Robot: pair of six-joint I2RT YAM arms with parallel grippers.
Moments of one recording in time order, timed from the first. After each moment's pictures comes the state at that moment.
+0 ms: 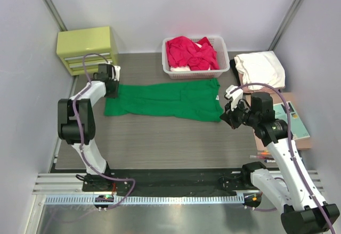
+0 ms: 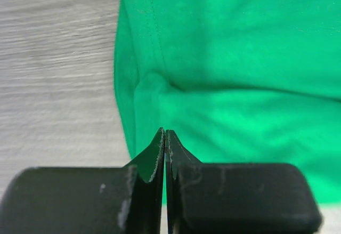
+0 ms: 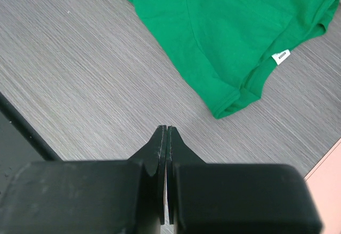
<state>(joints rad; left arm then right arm) -0.01 1.85 1.26 -0.40 -0.08 0.15 0.19 0.79 0.83 -0.68 -0.49 -0.33</state>
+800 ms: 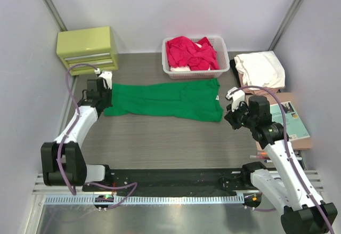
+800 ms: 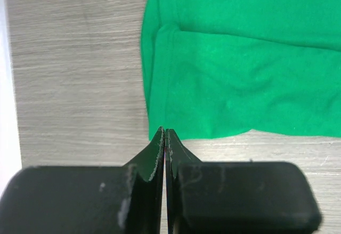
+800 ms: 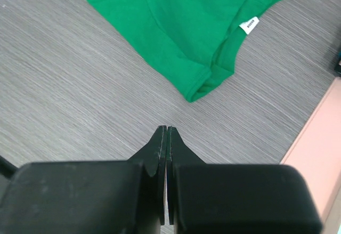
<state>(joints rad) -0.01 1.36 0.91 -0.30 -0.10 0.13 0.19 0.79 0.74 -0.60 -0.31 -0.29</state>
